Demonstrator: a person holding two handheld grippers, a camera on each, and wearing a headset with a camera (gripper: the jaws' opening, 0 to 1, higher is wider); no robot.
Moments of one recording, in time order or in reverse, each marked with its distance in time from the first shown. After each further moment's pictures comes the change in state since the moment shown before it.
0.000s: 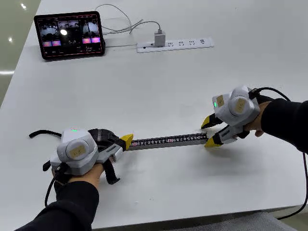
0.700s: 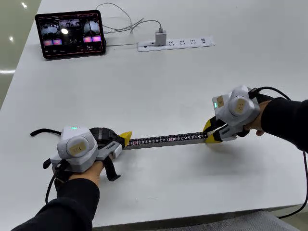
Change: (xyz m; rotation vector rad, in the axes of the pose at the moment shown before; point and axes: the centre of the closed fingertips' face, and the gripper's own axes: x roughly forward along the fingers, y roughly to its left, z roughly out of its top) left arm 0.000 0.004 0.000 -0.012 0.008 0.018; right arm 0.002 0.002 -0.004 -0.015 0.018 0.011
